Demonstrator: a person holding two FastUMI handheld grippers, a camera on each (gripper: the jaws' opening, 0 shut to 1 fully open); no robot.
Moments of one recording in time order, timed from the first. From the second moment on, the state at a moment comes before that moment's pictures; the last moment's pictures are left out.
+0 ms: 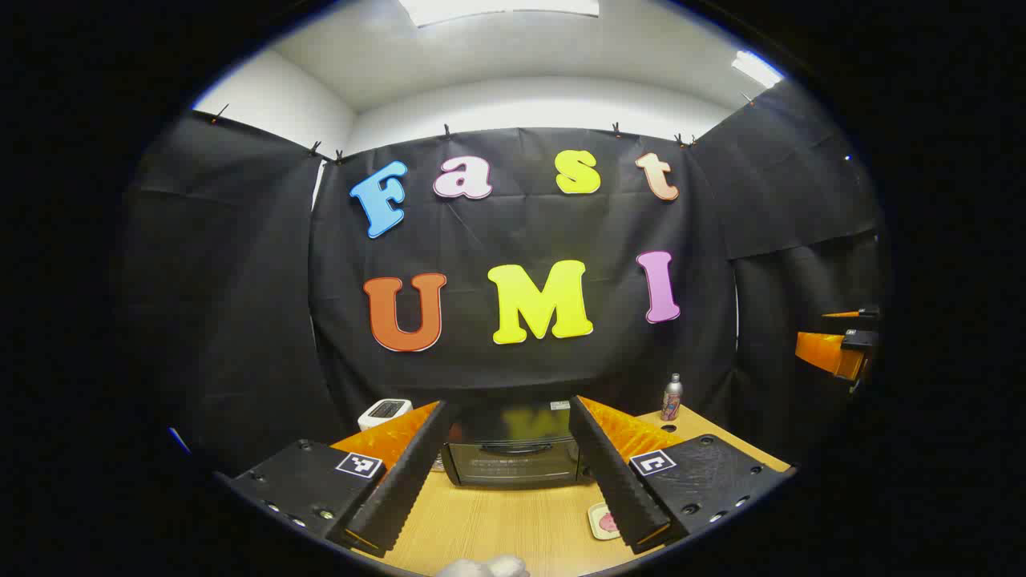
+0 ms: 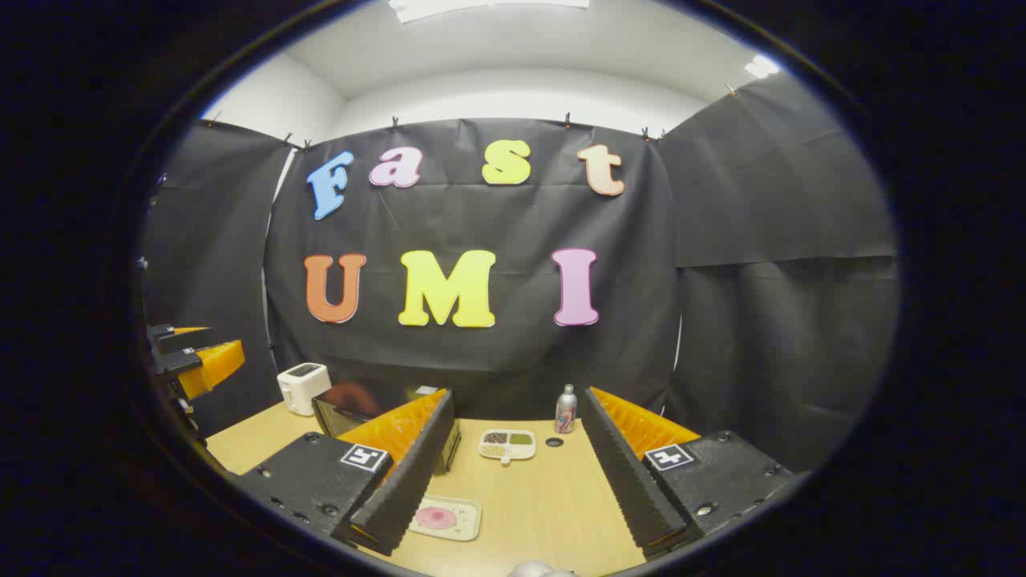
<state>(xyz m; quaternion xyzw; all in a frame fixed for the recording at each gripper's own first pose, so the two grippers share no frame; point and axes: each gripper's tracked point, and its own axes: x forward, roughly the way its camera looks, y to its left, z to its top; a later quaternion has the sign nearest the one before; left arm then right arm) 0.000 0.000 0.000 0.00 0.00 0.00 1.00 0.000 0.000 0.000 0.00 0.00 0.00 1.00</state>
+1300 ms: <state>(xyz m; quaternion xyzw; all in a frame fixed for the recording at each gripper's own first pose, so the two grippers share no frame) 0.164 -0.023 -0.088 -0.02 0.03 -0.03 1.00 0.039 -0.034 -0.004 -0.01 0.04 -0.05 1.00</state>
